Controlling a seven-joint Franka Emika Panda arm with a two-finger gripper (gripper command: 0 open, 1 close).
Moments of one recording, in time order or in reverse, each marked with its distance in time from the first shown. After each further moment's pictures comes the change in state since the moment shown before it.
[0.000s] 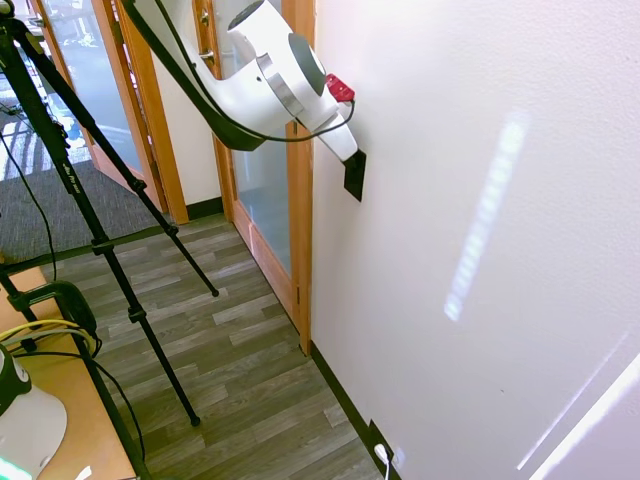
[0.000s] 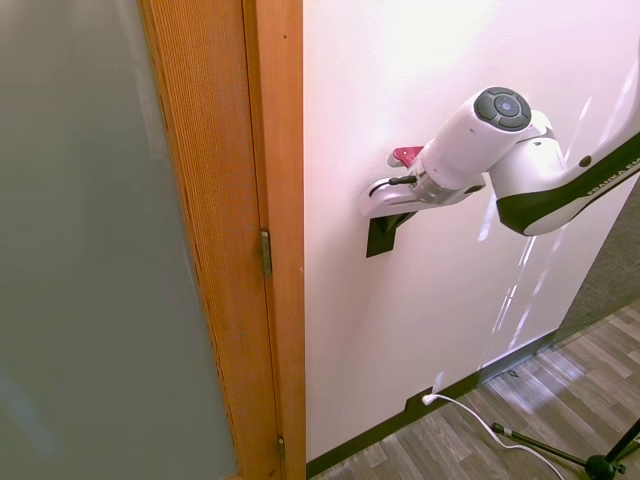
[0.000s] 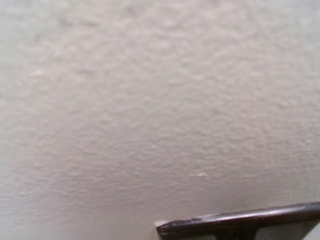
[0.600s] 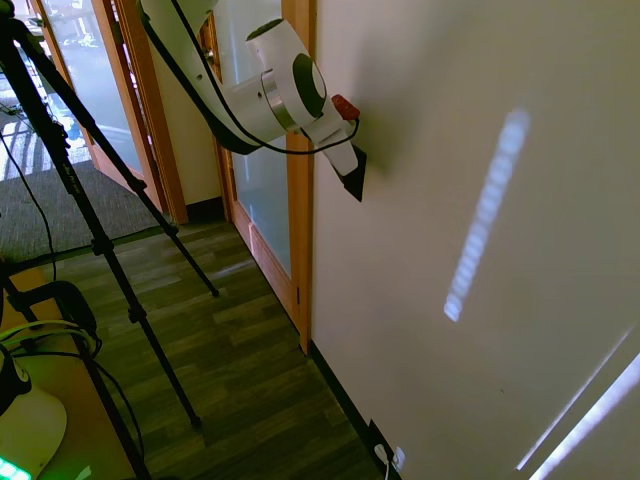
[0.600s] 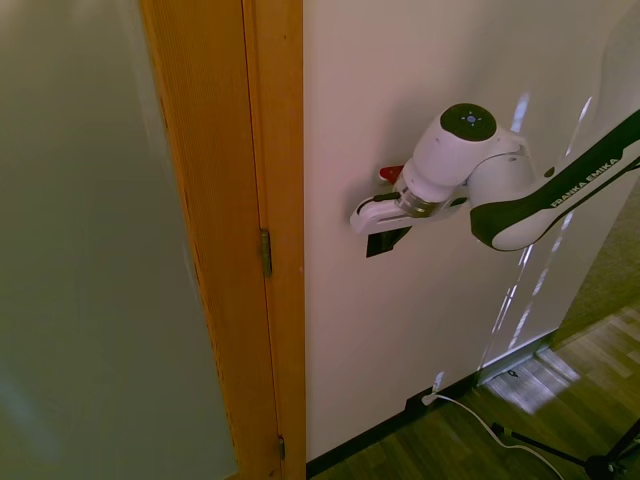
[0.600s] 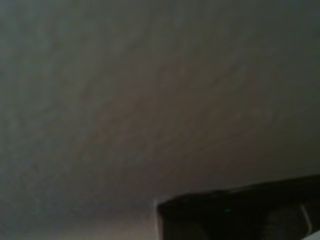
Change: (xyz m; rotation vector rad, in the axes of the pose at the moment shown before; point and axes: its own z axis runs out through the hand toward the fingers) arm -0.010 0.000 0.037 -0.115 -0.023 0.011
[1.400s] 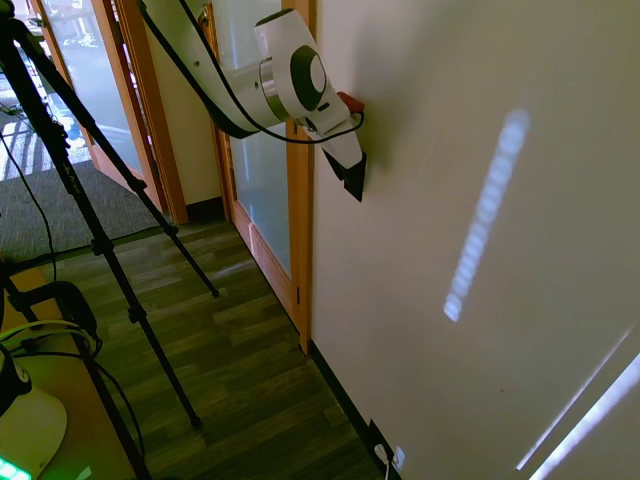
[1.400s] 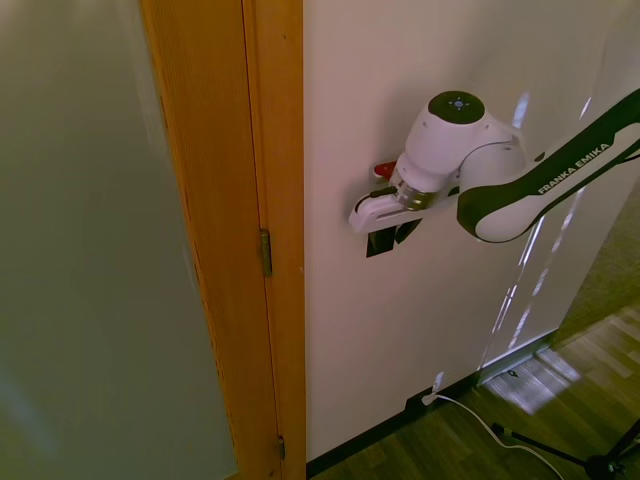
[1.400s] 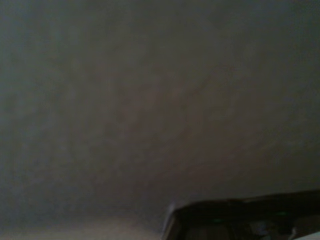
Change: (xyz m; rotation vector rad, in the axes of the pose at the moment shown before) arm 0.000 -0.013 -0.002 -0.079 -0.022 -0.067
